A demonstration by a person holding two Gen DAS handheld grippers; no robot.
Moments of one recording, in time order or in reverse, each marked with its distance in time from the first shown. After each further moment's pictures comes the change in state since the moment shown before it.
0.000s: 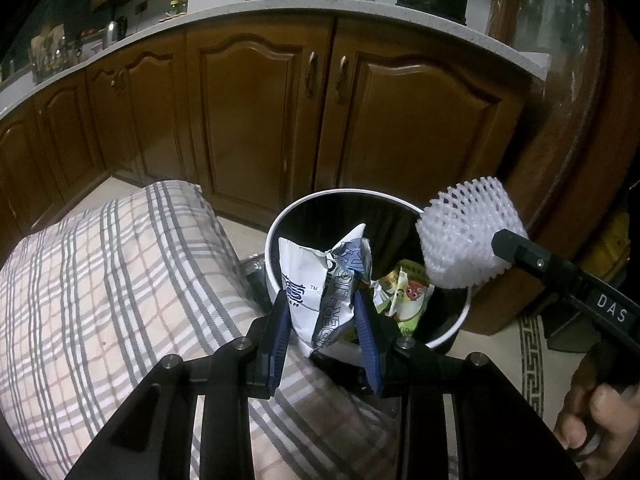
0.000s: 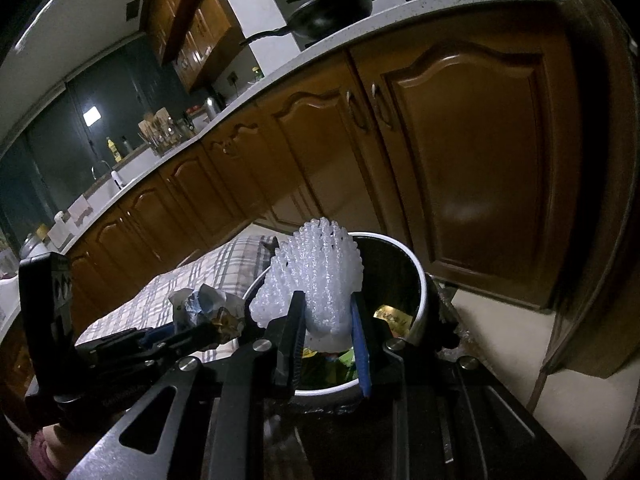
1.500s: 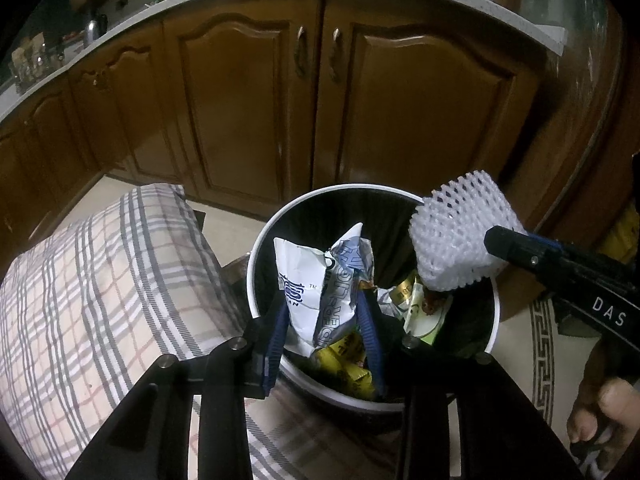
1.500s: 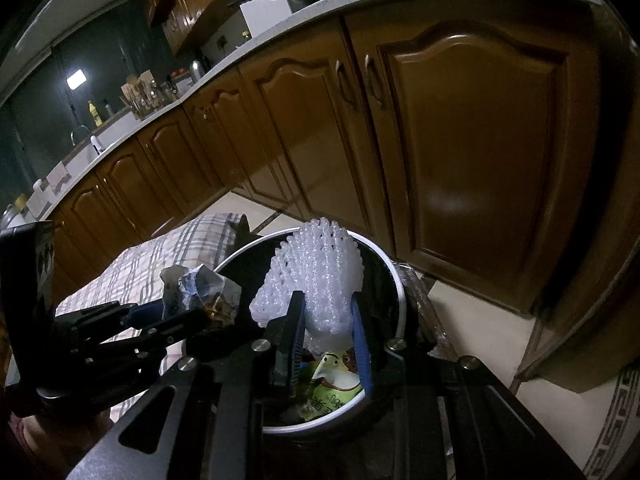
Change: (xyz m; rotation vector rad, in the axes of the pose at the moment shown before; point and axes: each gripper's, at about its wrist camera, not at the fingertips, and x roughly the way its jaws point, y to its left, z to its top) left arm 0.035 -0.017 0.023 0.052 0.092 0.010; right arm 0.042 -0.011 0.025 -0.065 0.120 -0.080
